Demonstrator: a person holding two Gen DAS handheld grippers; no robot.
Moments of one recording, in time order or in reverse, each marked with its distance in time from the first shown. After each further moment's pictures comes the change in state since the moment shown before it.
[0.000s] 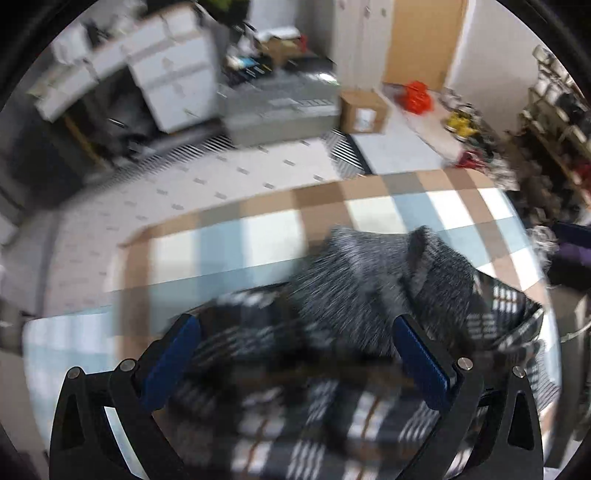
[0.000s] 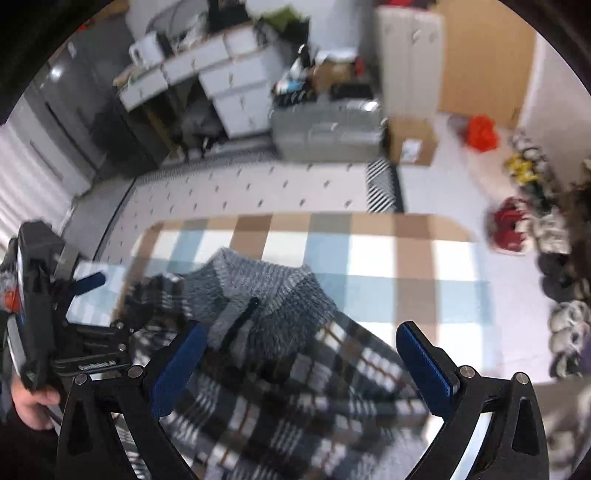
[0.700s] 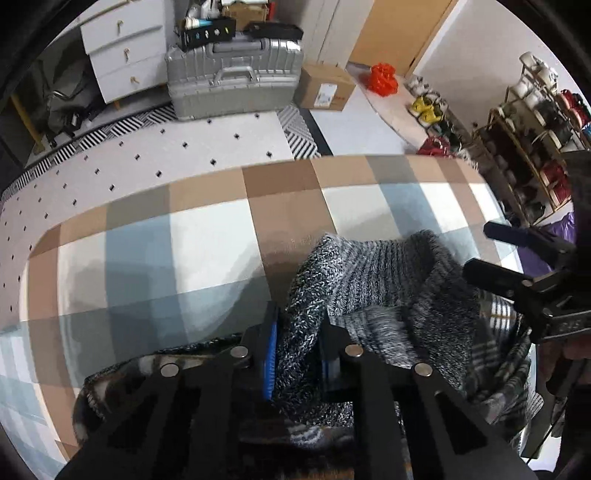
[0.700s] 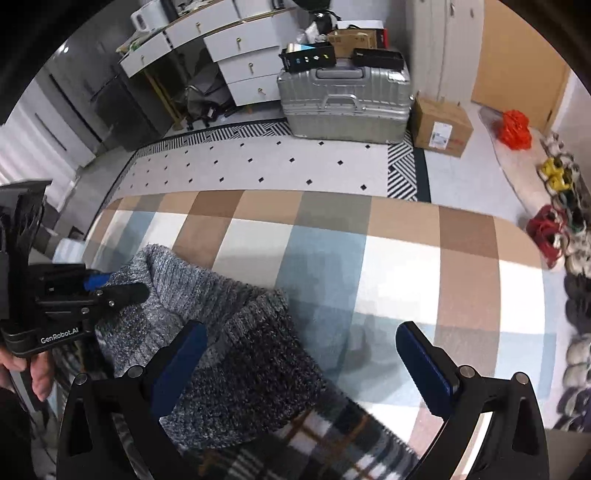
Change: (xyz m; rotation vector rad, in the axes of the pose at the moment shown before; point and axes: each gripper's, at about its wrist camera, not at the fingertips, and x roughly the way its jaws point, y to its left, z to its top) left arm 0.017 0.009 0.009 -0.015 0.062 -0.201; right arm 0.088 -0.031 0.016 0.009 0.051 0.036
